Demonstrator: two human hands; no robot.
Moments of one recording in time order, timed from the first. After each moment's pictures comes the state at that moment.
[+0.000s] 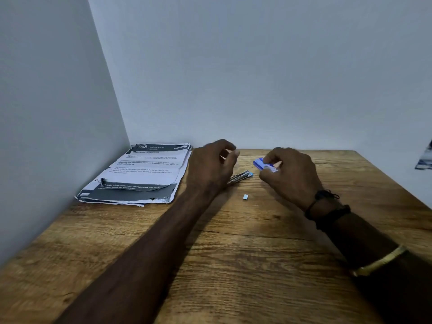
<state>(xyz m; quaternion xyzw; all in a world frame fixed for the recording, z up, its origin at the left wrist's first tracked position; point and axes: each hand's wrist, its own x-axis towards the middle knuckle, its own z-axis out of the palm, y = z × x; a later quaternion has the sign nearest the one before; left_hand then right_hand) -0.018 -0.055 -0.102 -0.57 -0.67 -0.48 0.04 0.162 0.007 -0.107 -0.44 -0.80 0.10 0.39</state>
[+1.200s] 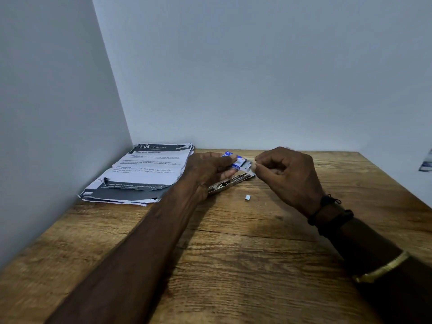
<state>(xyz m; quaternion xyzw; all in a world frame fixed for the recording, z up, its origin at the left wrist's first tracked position) -0.026 -0.060 -0.089 -0.28 -0.52 -0.66 -0.47 0.160 -0.007 -0.106 -0.27 -0.80 0.17 0.51</state>
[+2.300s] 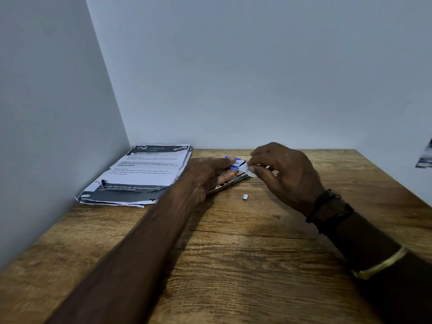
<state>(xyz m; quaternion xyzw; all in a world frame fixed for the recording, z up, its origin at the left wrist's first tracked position) -0.022 -0.063 -0.089 -0.27 -0.51 -0.63 -0.52 0.169 -0.009 -0.096 -0.23 -0.88 -0.01 0.41</state>
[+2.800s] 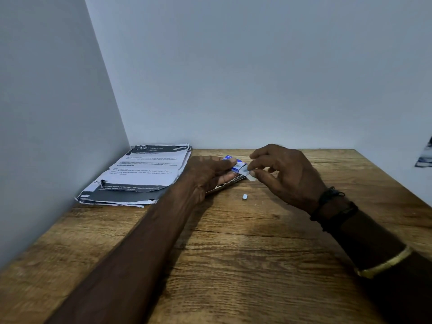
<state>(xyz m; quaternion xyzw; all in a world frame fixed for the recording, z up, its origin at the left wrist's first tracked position) -0.020 -0.066 -0.088 -0.29 -0.52 -0.63 -0.50 0.173 -0.004 -0.095 -0.22 -0.90 0.03 0.38</state>
